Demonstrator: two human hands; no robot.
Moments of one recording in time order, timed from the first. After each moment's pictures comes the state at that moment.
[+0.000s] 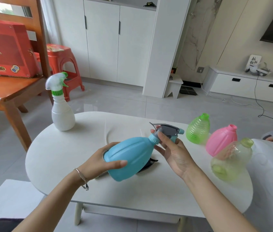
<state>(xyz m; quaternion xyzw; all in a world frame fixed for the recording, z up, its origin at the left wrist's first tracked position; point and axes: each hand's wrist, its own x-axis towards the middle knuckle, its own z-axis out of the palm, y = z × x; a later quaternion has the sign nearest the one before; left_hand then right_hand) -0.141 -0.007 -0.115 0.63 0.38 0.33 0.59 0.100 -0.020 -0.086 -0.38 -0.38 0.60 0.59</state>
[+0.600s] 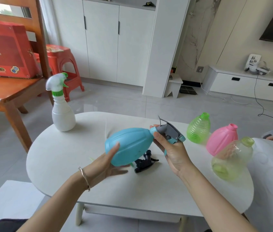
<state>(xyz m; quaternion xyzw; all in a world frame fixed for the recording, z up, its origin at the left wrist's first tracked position) -0.130 -0.006 -0.122 0.49 0.34 0.33 0.73 0.089 -0.016 -0.091 -0.39 -0.42 0.52 0.64</state>
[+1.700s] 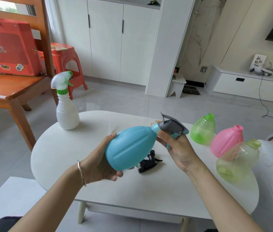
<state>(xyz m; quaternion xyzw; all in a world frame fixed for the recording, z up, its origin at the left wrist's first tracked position) -0.148 0.003 -0.104 0.37 0.34 0.20 0.84 0.089 -0.010 -0.075 -0.35 -0.49 0.55 0.58</state>
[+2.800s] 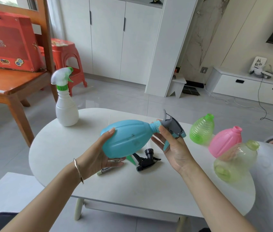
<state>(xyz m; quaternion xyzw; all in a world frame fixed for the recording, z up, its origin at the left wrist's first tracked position) -0.148 -0.001 -0.099 0.40 0.33 0.36 0.78 0.084 -0.011 -0.080 -0.36 -0.40 0.58 0.61</state>
